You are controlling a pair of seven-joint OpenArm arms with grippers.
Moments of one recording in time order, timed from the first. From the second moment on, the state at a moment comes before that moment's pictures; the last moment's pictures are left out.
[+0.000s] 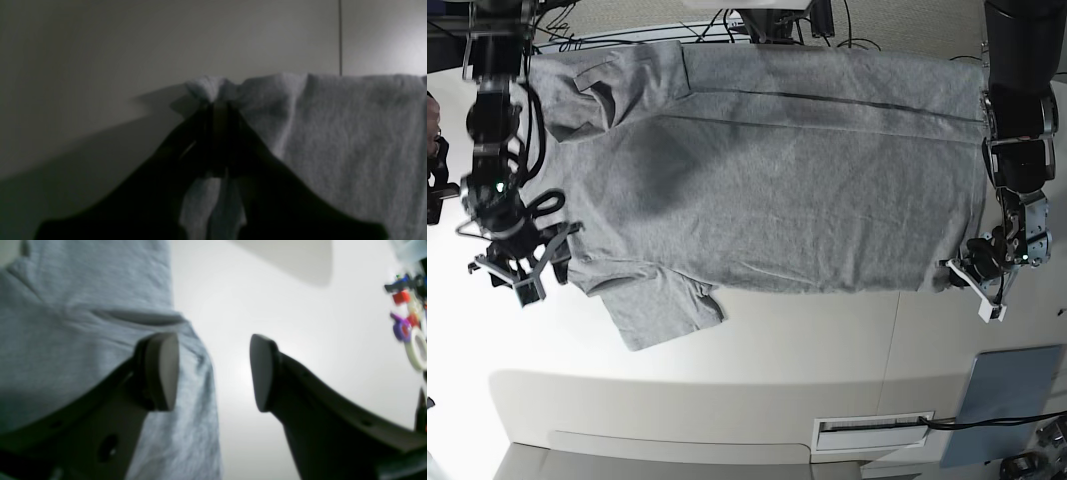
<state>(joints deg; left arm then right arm) -33.1 -25.5 -1.9 28.7 -18.4 -28.9 28.3 4.8 27.5 6.3 92.3 7.4 21.4 -39.9</state>
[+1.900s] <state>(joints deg) -33.0 -25.5 -1.9 28.7 -18.1 -29.1 28.3 38.0 15.7 -10.6 36.5 9.0 14.3 -39.9</state>
